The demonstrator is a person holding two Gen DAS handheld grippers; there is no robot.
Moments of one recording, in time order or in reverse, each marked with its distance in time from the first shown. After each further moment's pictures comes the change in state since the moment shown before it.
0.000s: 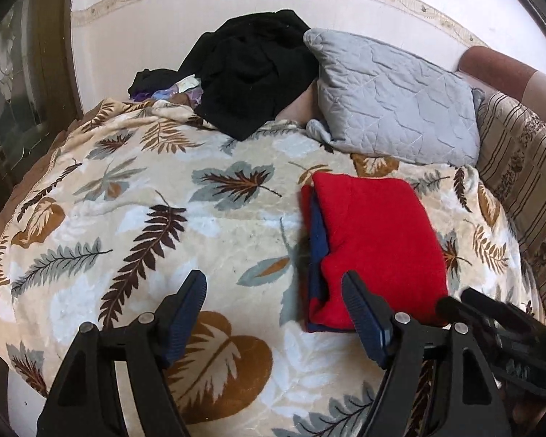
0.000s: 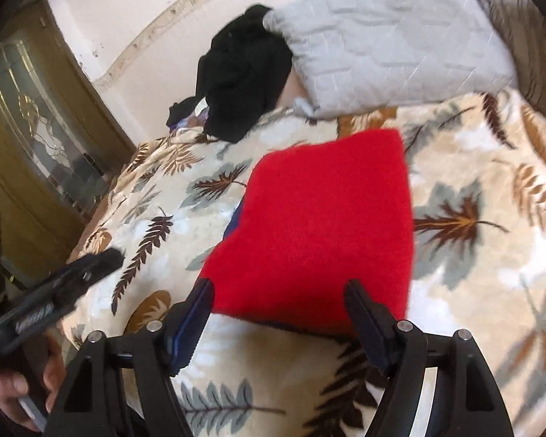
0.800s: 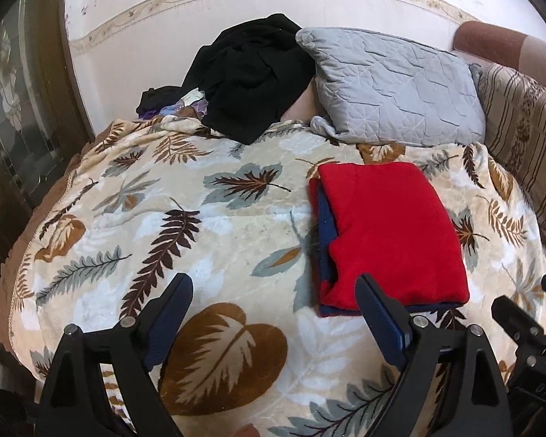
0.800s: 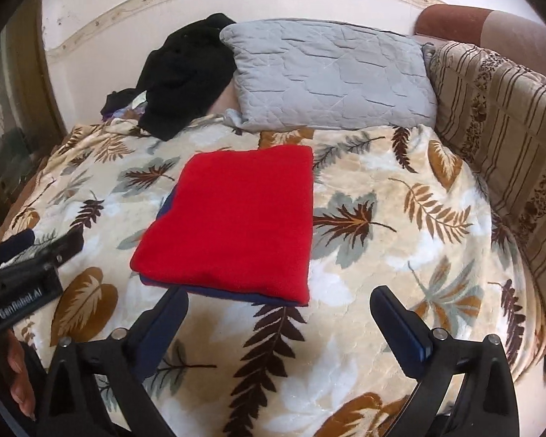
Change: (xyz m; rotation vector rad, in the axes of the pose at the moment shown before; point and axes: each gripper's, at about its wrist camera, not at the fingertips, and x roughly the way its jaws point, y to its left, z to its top) left arm -0.008 -0.019 -0.020 0.106 -0.027 0.111; right arm -0.041 0.019 -0.016 -0.064 -0.018 -0.388
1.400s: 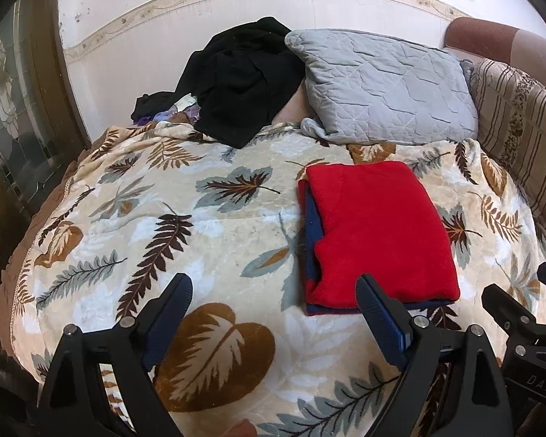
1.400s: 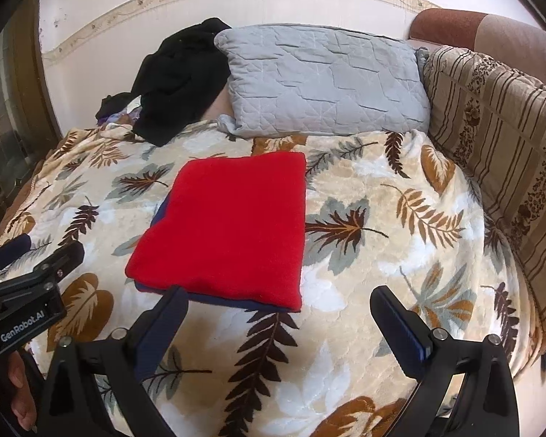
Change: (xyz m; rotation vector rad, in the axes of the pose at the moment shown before) left arm -0.006 -0.011 0.000 0.020 -0.003 -0.014; right arm -0.001 -0.004 0.004 0.000 -0.010 -0.019
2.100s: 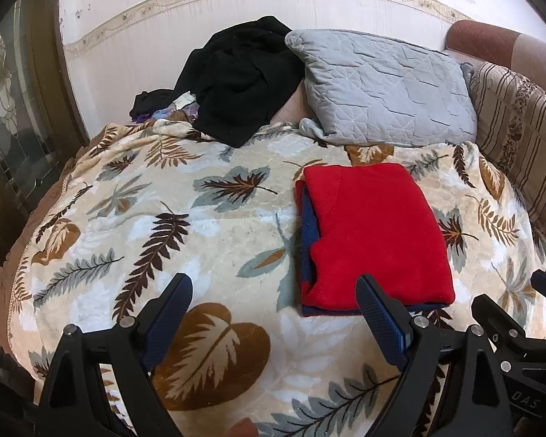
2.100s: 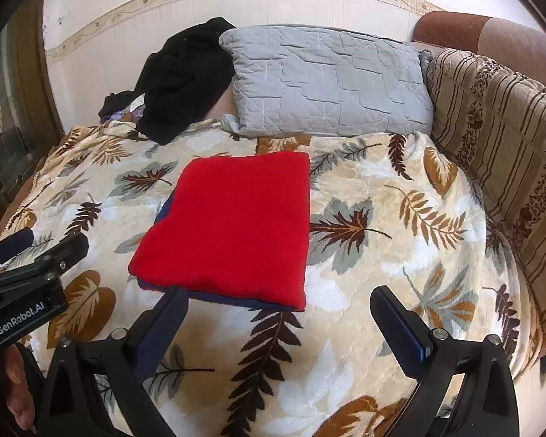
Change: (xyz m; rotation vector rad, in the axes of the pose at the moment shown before) left arm 0.000 -0.001 0.003 -0.016 0.007 -0.012; right arm 0.000 0.004 -0.001 -0.019 -0.002 0.001
